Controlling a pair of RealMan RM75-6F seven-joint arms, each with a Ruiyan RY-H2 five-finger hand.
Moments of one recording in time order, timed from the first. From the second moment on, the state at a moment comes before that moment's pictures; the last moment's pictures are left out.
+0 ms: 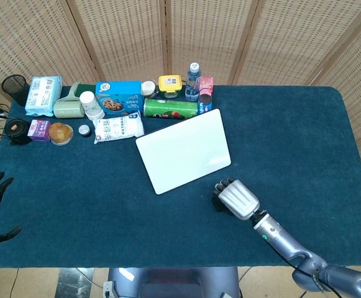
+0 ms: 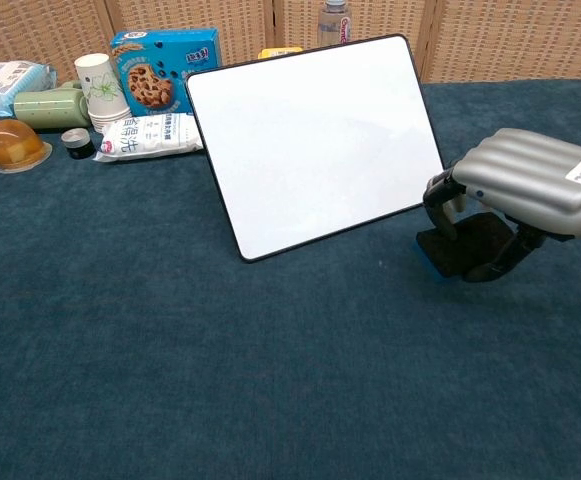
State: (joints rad) left arm -0.03 -0.92 0.02 -1.85 1.60 1.53 0.06; right arm 0.60 -1.55 0.00 -1.24 -1.74 1.21 -0.18
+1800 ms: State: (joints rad) left arm -0.07 -0.89 0.00 -1.84 1.56 1.47 0.00; right arm 0.98 -2.02 0.40 -0.76 -1.45 1.22 -0.50
